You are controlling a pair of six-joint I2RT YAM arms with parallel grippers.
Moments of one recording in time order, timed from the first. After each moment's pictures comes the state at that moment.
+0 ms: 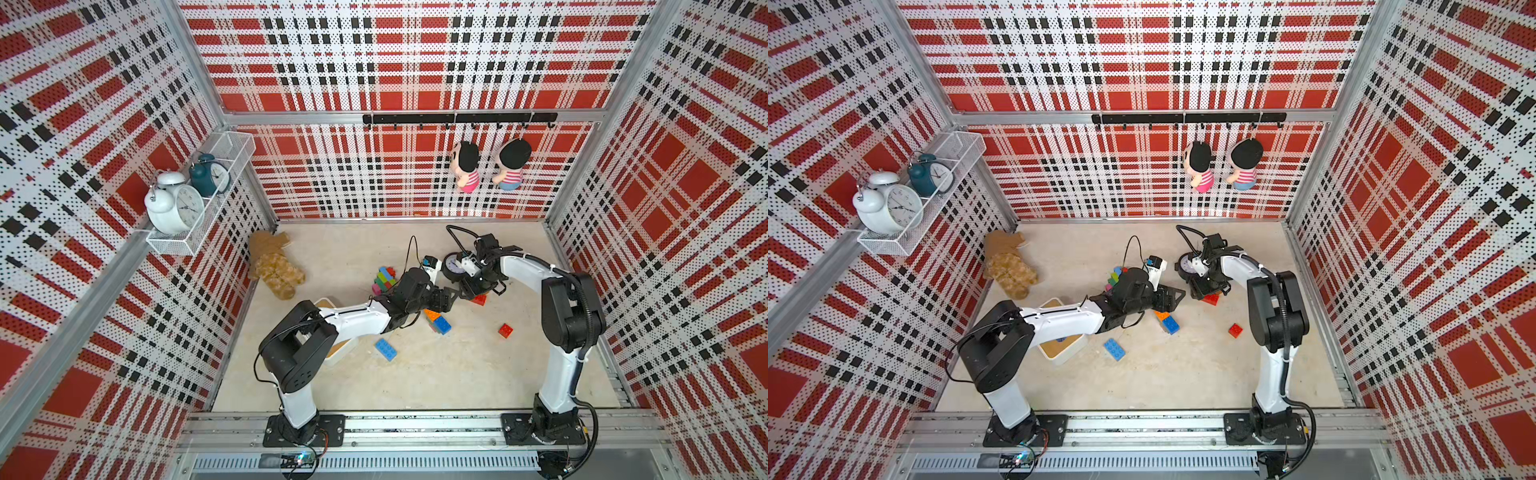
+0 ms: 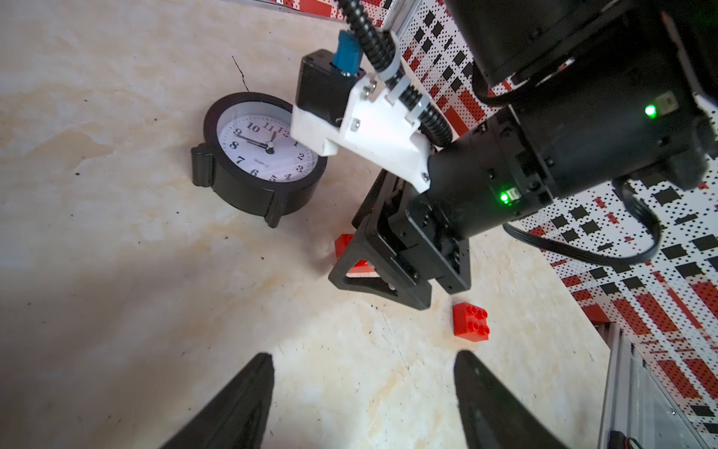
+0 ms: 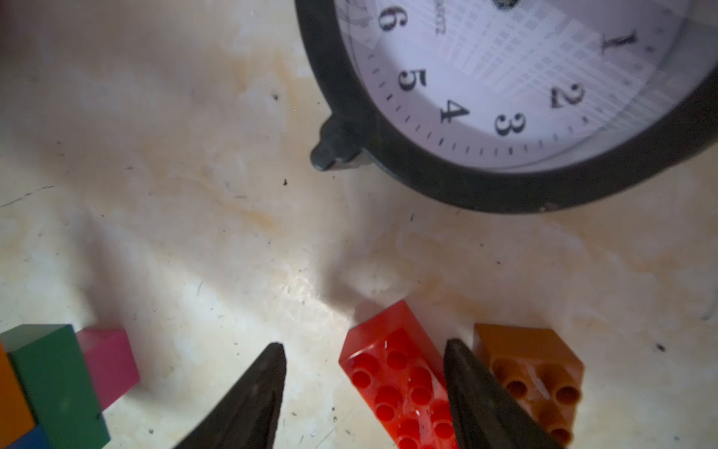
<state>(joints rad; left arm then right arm) -0.82 1.78 1.03 0.27 0.13 -0.49 0.24 1.97 1.40 -0.75 -0.20 -0.26</state>
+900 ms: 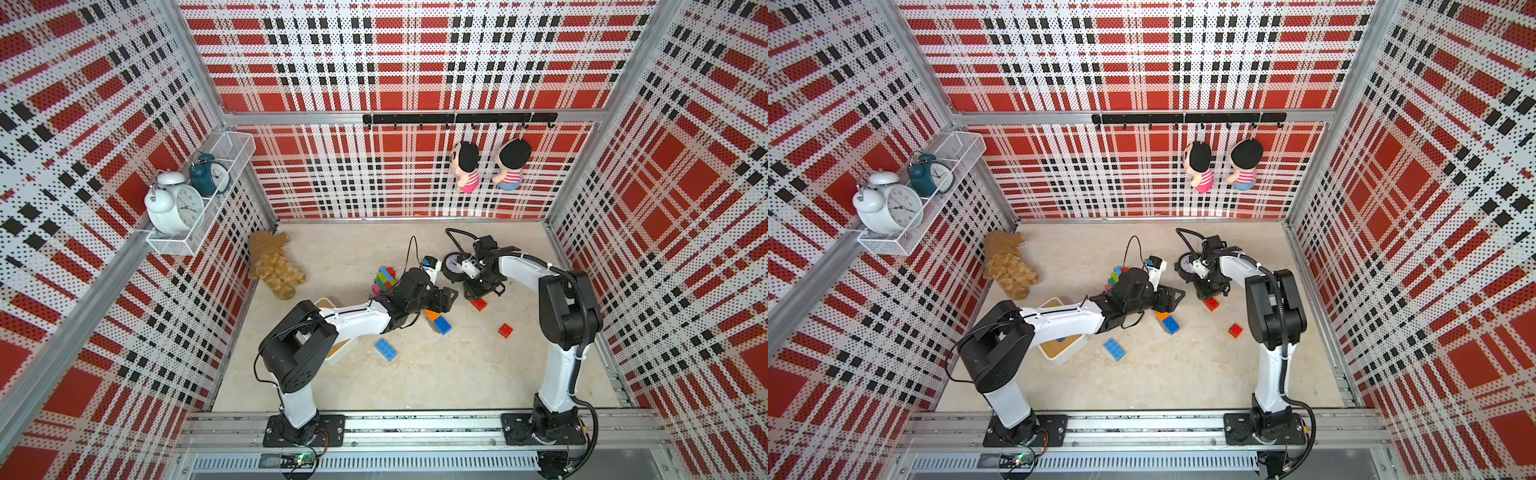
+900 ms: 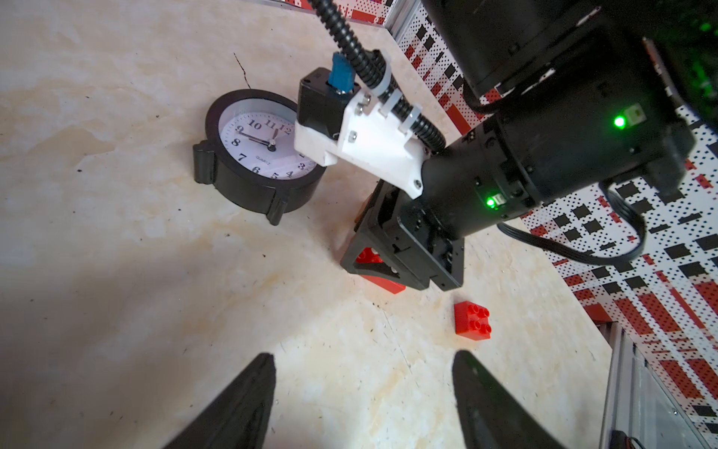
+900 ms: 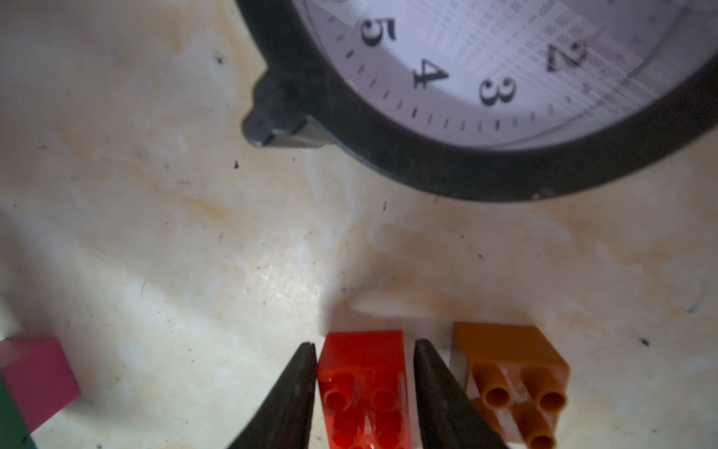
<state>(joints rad) -0.82 1.78 1.03 0.27 0.12 -0.49 0.24 1.99 1.40 -0.76 -0.14 -0.28</state>
